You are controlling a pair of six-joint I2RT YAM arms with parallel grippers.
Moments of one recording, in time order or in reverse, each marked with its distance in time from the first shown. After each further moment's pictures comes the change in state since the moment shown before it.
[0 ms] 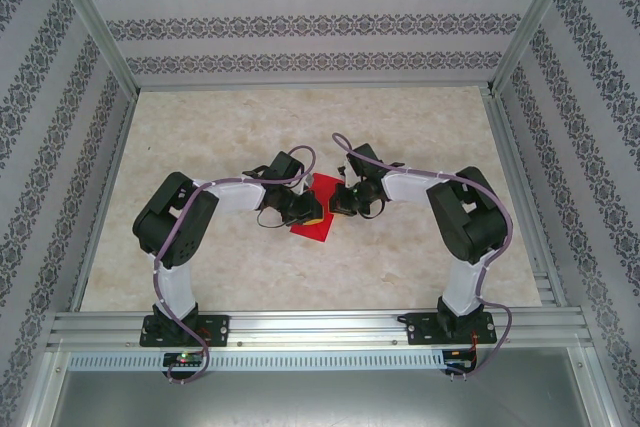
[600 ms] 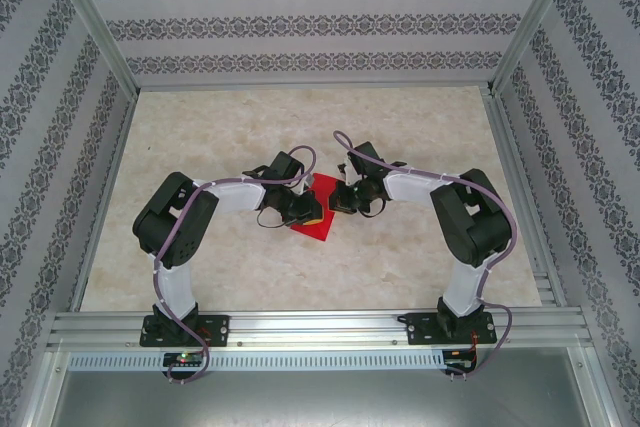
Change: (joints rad) left arm 0.000 0.000 0.000 -0.001 -0.001 0.015; right arm 0.000 -0.014 -0.001 0.001 -0.001 0.000
